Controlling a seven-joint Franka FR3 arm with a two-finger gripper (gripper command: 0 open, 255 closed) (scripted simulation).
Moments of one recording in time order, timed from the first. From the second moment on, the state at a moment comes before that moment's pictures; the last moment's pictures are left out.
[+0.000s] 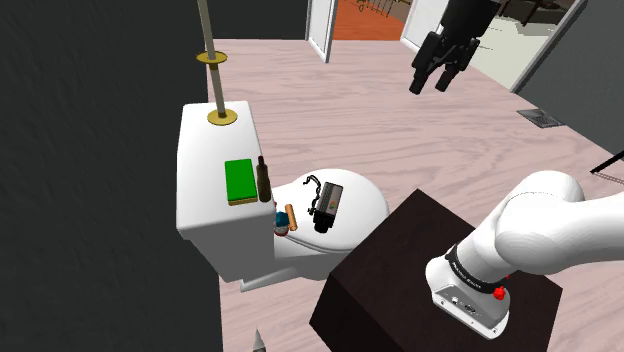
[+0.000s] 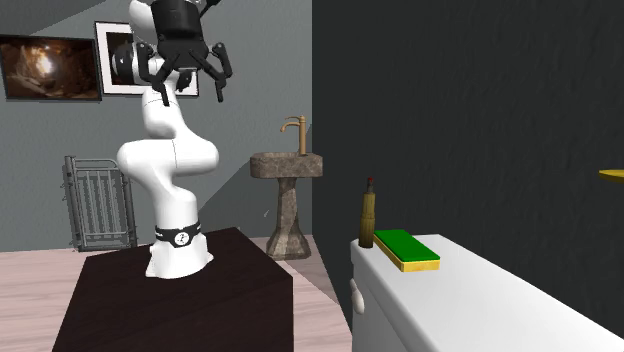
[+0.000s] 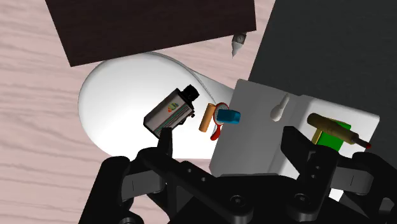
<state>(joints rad) 0.02 -0.79 -0.06 -2.30 0.09 1.51 0.17</state>
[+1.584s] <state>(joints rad) 0.21 0.04 0.29 -1.74 0.00 1.53 0.39</state>
